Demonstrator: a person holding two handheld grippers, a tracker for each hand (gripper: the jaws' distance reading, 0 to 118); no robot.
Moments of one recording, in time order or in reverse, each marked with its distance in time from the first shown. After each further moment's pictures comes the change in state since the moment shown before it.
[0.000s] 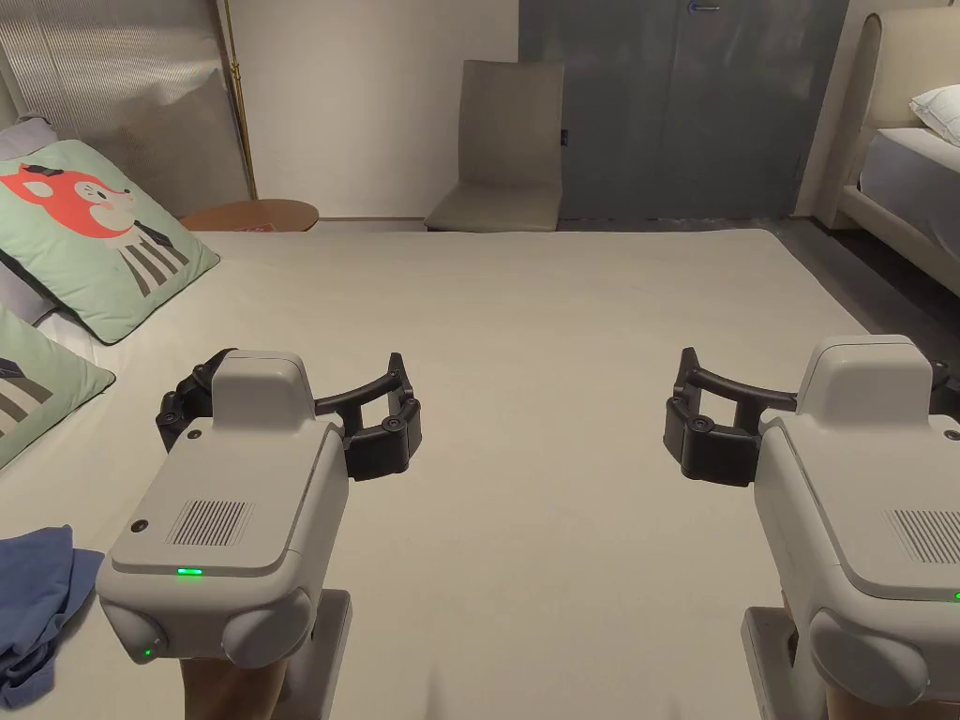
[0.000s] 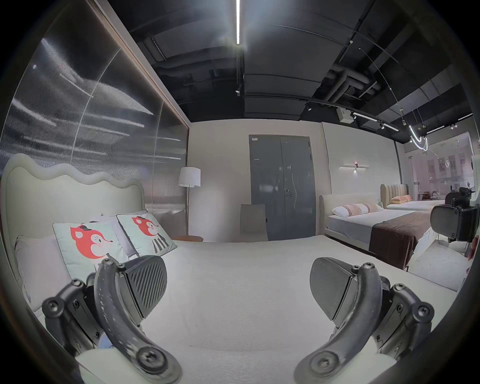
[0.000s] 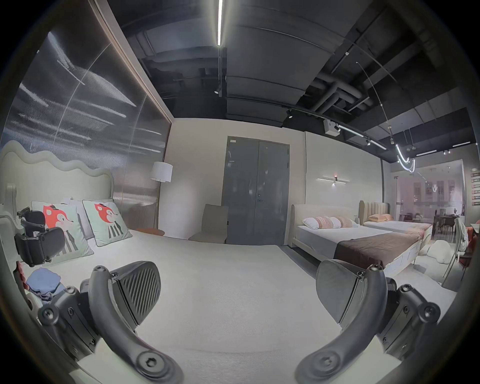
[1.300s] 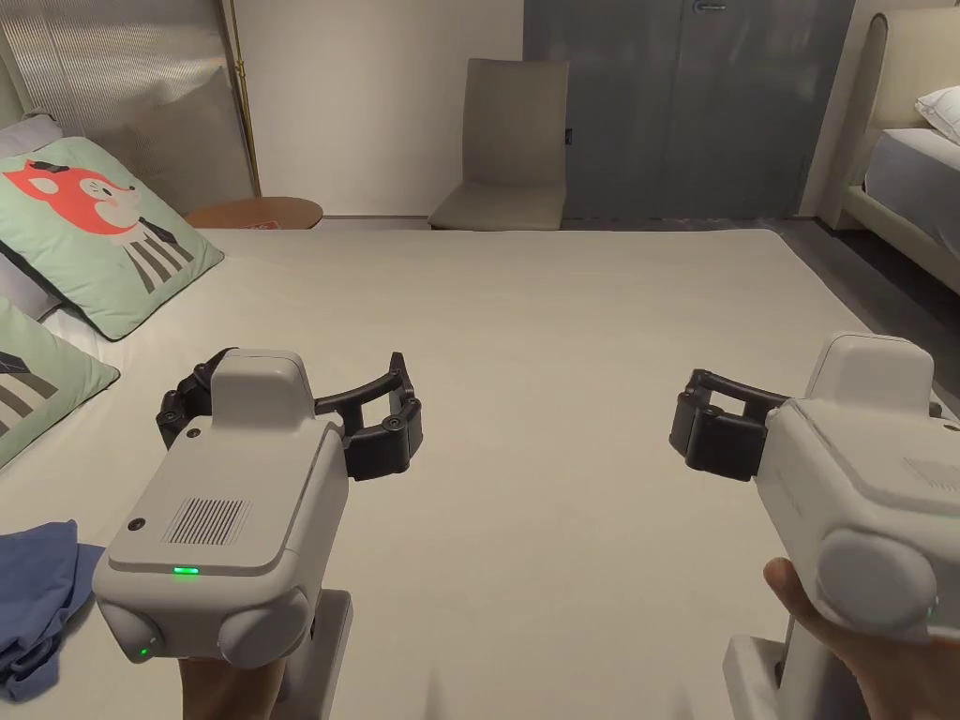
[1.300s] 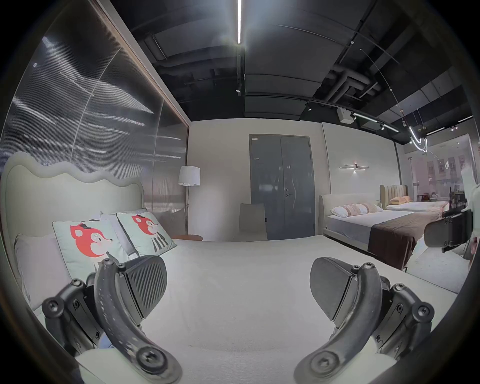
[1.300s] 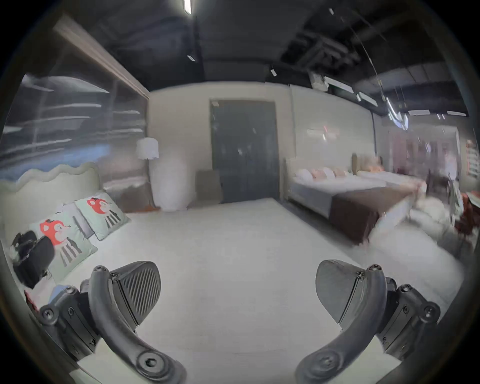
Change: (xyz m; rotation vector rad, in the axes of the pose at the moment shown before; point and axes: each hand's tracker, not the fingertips) left arm -0.002 0.004 0.006 -0.005 -0.004 0.008; right arm 0.001 0.010 -0.013 -0.348 -0.083 -0.185
